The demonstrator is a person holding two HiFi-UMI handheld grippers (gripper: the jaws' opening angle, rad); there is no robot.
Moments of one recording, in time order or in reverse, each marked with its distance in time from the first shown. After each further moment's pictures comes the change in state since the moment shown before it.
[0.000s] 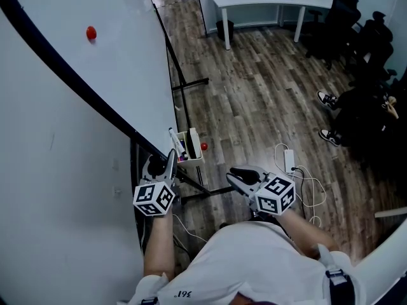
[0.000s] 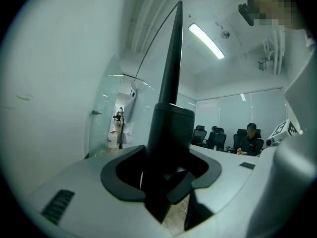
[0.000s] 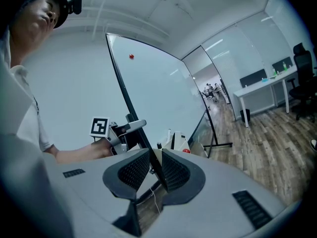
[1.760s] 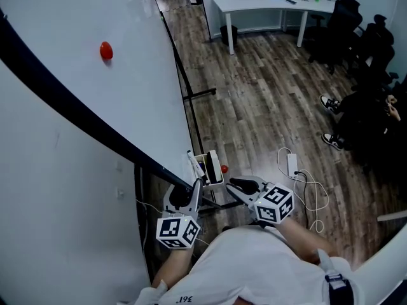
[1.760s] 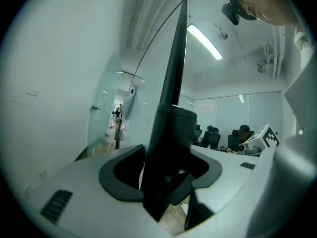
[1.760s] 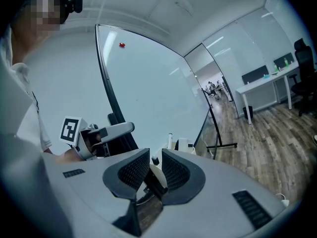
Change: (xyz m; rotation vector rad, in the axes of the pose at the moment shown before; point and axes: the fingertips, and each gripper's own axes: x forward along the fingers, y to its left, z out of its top) left arm -0.076 -0.088 -0.026 -0.022 0.027 -0.013; right arm -0.003 0.028 -0.024 0.013 0.009 0.030
